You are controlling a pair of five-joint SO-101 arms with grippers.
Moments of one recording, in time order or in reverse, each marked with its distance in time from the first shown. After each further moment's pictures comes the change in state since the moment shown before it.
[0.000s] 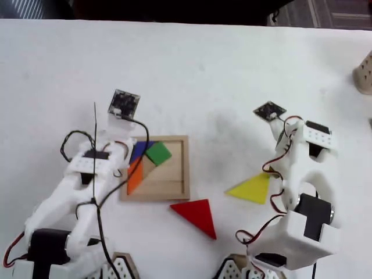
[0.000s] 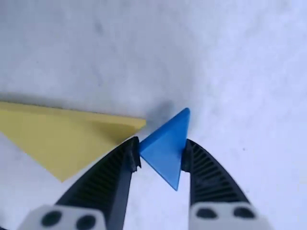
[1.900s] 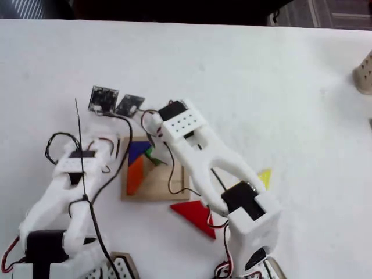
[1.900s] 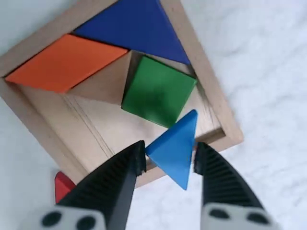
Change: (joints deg) left arm -7.4 0.0 0.0 -3.1 0.0; right arm -53.6 12.2 -26.6 10.4 -27.4
